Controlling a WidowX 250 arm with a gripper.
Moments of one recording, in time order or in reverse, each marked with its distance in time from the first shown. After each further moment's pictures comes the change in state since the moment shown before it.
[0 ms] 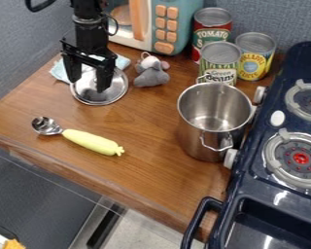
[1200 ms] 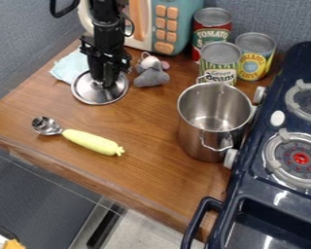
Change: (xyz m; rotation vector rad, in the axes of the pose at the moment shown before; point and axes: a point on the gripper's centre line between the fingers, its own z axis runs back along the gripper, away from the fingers) arm 0.030 -0.011 -0.013 0.003 -0.054 -0.078
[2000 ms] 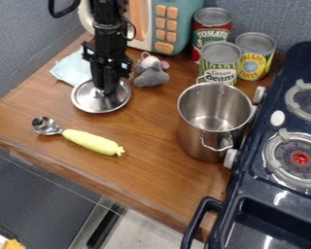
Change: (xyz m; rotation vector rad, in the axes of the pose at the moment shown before) arm -0.016 -0.016 0.014 -0.047 0.049 -0.050
